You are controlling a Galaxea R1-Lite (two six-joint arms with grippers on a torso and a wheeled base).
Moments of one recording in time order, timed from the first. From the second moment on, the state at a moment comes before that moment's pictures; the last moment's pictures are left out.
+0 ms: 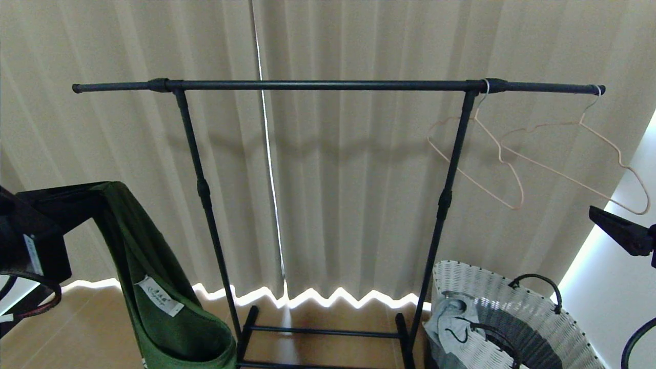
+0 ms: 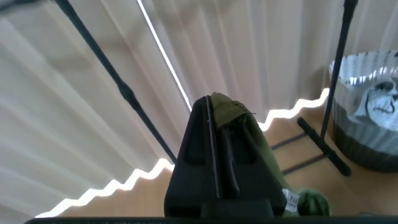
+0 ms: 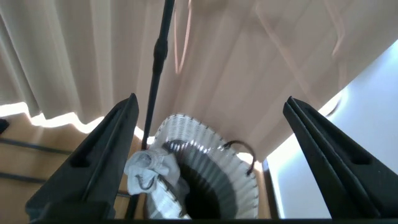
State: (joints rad) left arm -0.33 1.03 -0.76 -0.09 0.03 0.30; right arm 0.05 1.05 -0.61 -0.24 -0.12 -0.24
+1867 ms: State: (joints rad) left arm -0.33 1.00 -0.65 -0.21 0.03 0.32; right arm 0.05 1.08 -0.57 -0.21 -0.10 -0.25
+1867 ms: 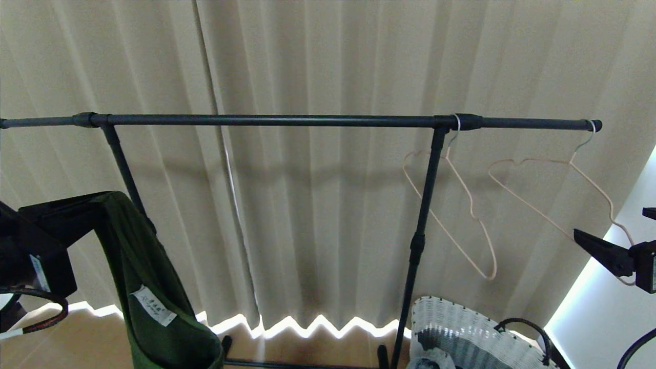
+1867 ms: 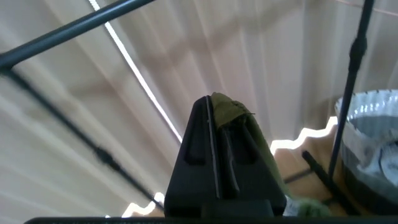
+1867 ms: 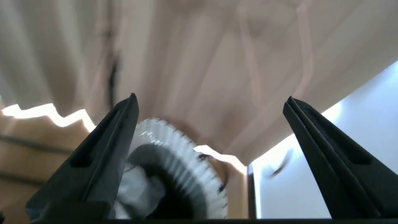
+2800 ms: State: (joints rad) left arm -0.33 0.99 -0.65 -0.22 0.03 0.32; right arm -0.13 1.13 -0.61 -0.21 -0.09 -0.25
